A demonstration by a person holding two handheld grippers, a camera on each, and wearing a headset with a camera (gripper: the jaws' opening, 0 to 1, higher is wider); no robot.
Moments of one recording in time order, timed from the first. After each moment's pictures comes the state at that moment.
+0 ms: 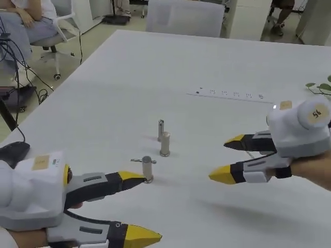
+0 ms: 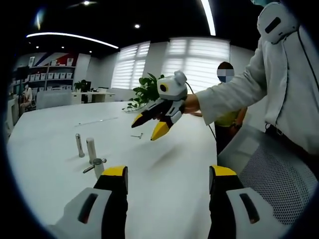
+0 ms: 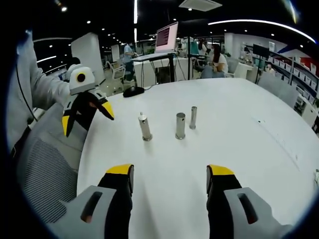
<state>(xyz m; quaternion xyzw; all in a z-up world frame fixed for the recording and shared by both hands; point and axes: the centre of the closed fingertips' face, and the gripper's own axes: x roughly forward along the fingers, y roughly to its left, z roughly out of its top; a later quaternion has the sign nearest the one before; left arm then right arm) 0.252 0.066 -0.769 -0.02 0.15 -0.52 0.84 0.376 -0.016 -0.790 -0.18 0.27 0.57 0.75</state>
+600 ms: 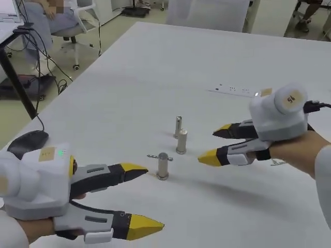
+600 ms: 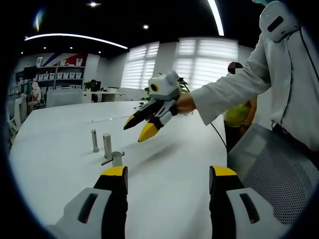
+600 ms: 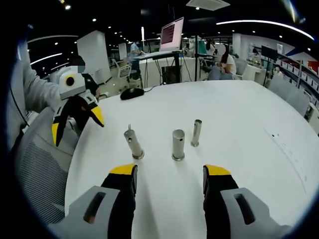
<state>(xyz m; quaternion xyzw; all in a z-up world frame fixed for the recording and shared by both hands) 0.265 0.094 -0.775 -0.02 0.15 -0.48 0.87 0.407 0.043 -0.803 -0.18 0.27 0.60 0.73</state>
